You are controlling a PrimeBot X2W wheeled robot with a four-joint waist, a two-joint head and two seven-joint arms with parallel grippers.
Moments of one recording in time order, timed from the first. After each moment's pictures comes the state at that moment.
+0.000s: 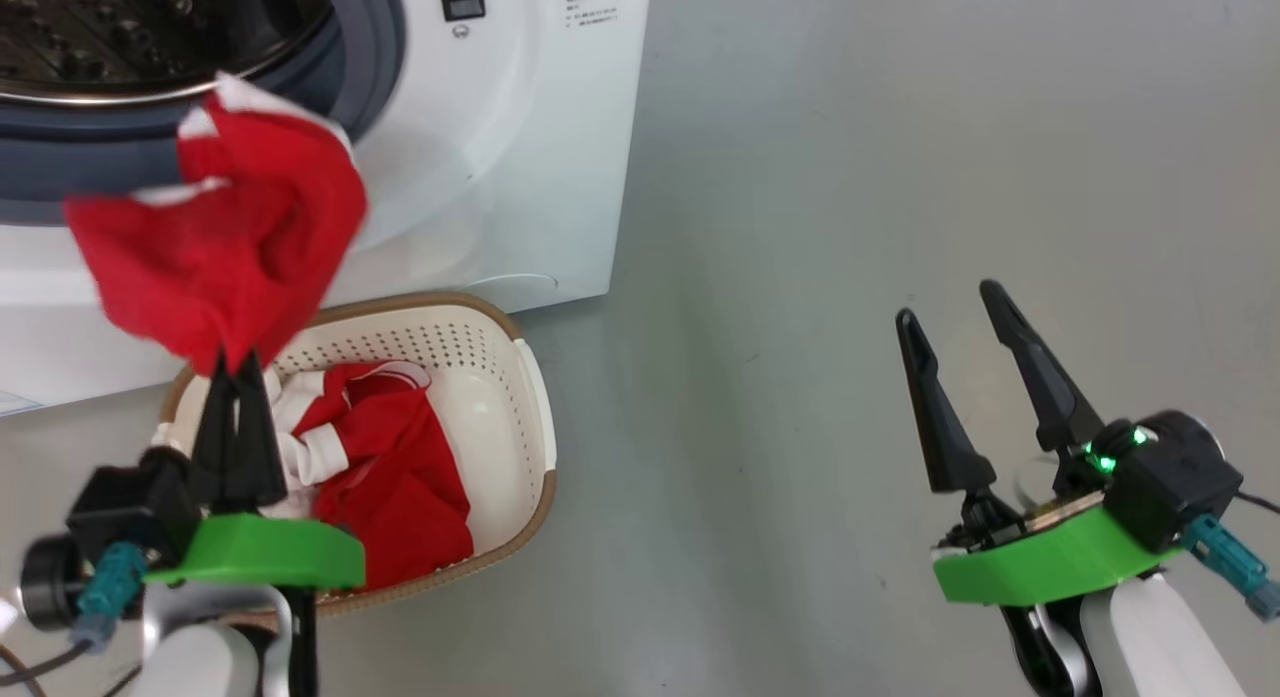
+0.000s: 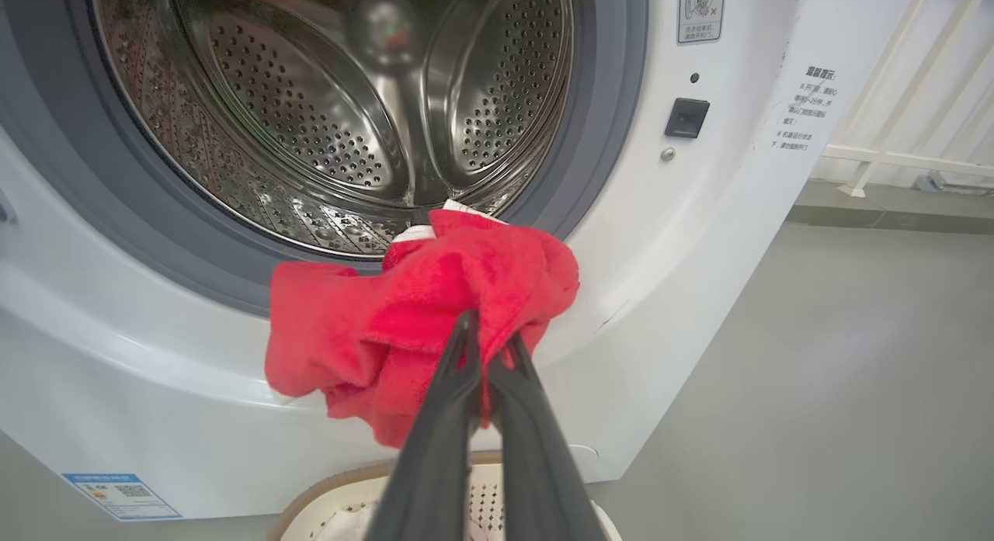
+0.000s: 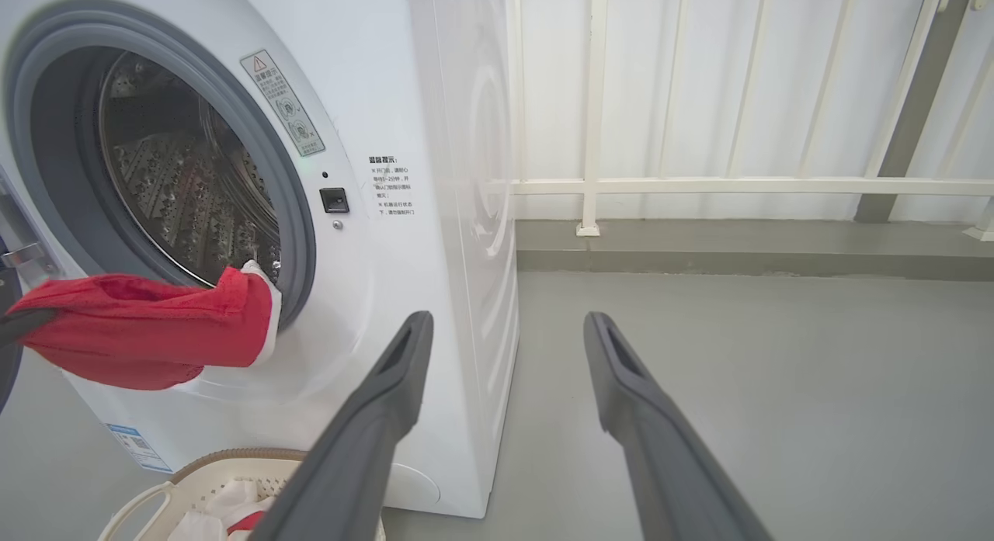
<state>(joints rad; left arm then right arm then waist) -0.29 0.23 -0.16 0.11 -0.36 0.29 -0.20 -0.17 -0.06 0.11 0.01 0.27 0.13 -0.26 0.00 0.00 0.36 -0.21</state>
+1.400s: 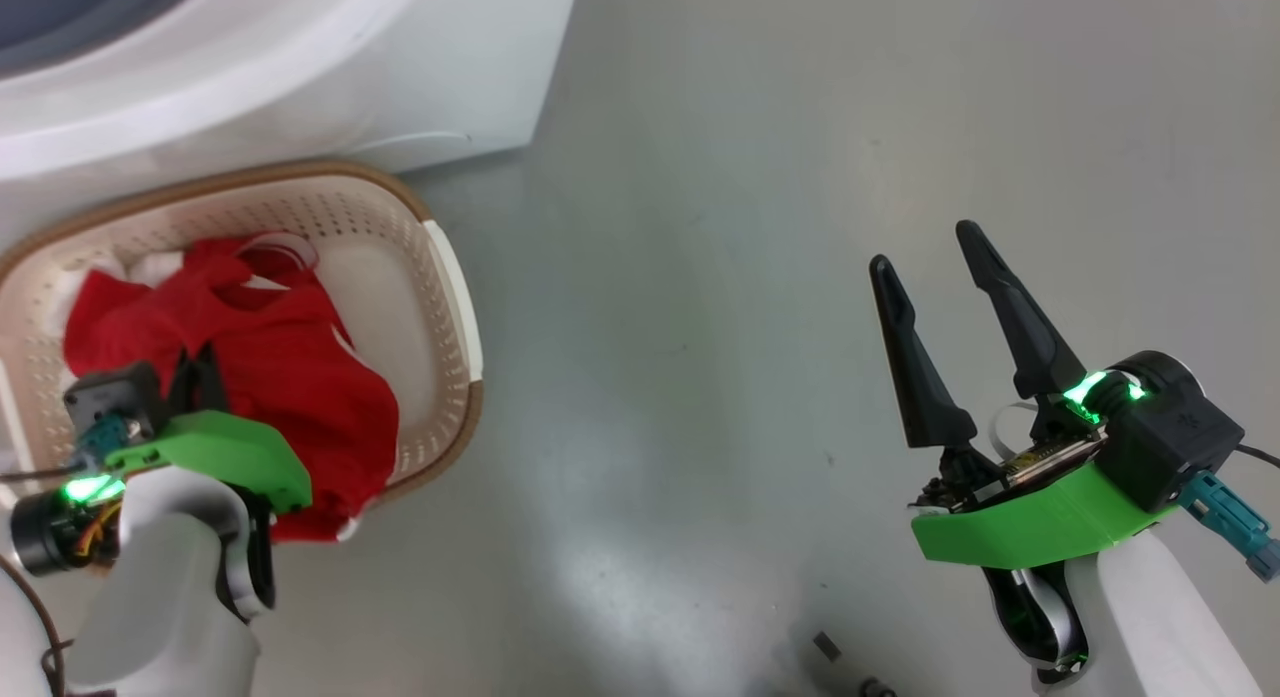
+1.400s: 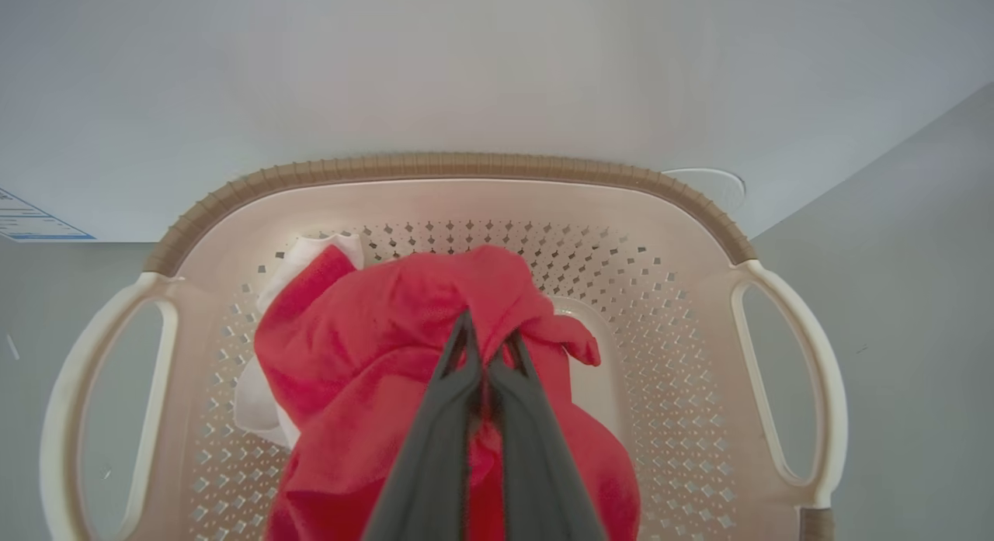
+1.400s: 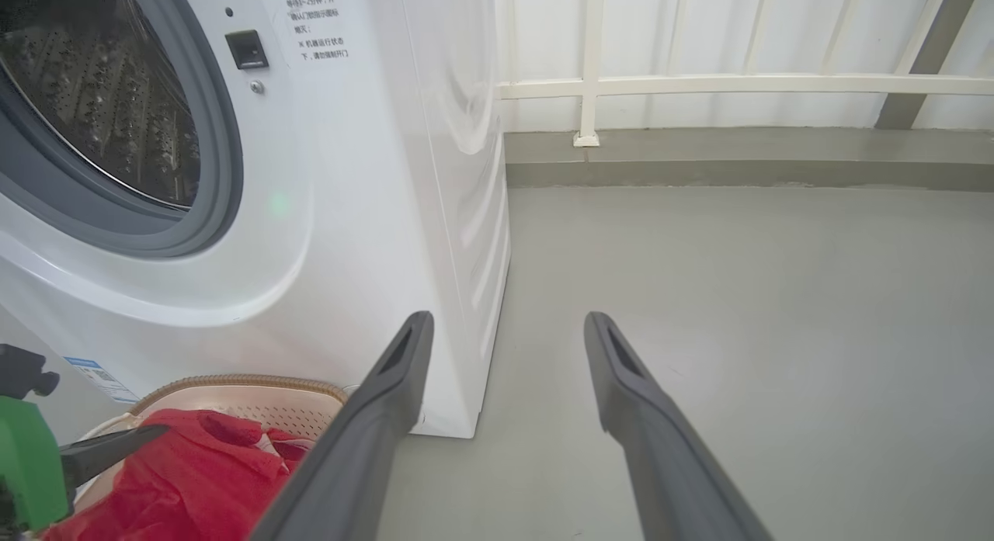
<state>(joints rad) -0.65 0.17 -0.12 0.87 -0.41 0.17 -0.25 -0.26 -0.06 0.15 0.00 0.31 0.13 -0.26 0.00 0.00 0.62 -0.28</state>
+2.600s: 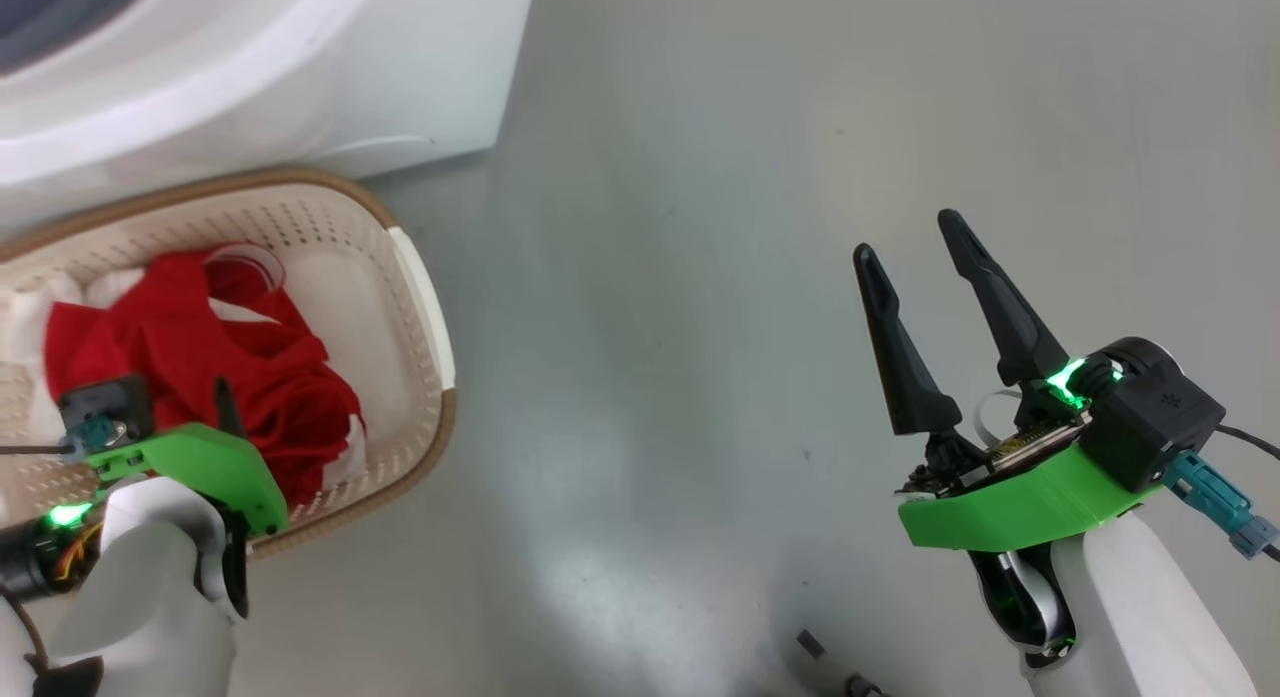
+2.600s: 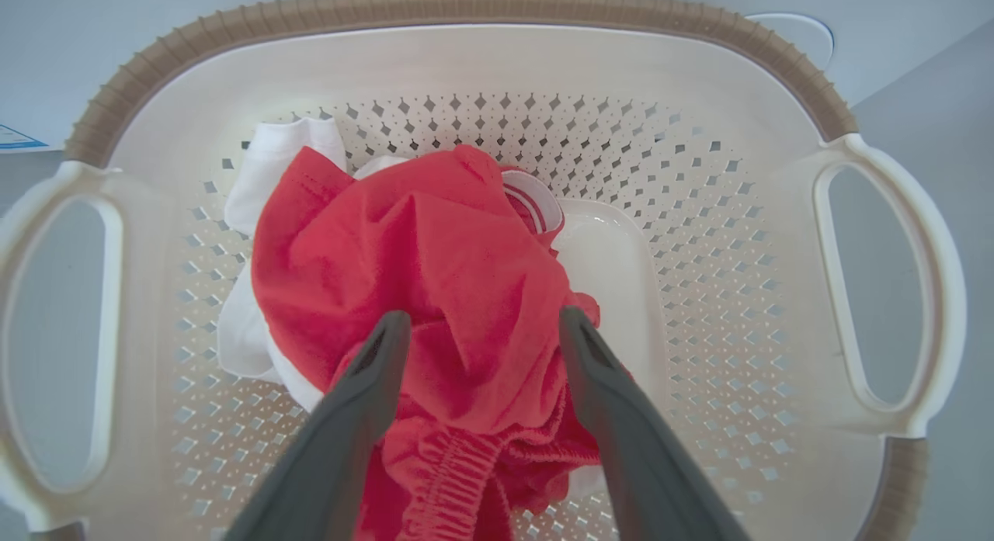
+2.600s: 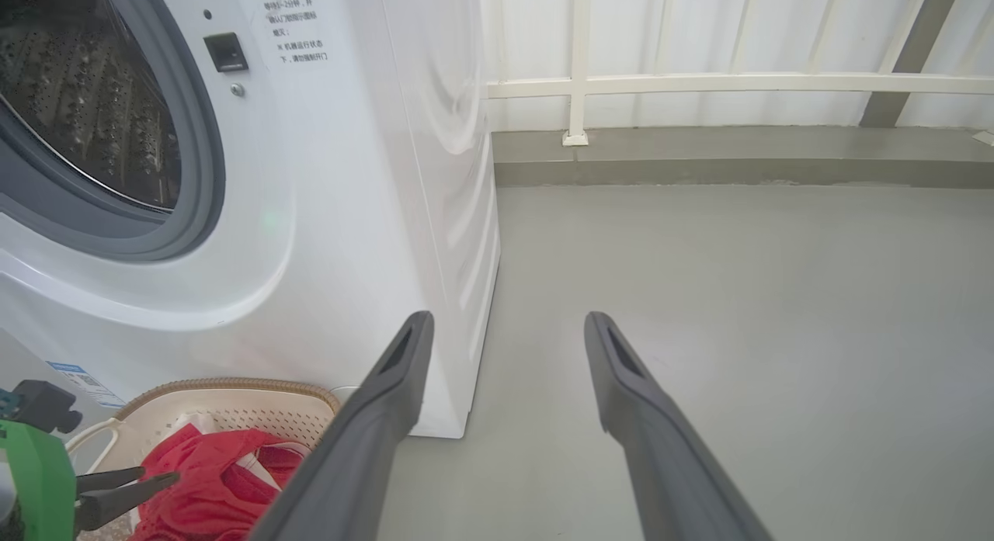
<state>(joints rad) -0.80 0.18 -0.13 1.26 -0.41 0.09 -0.25 -0.30 -0.06 0.17 0.03 0.32 0.13 -0.26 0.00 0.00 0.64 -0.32</state>
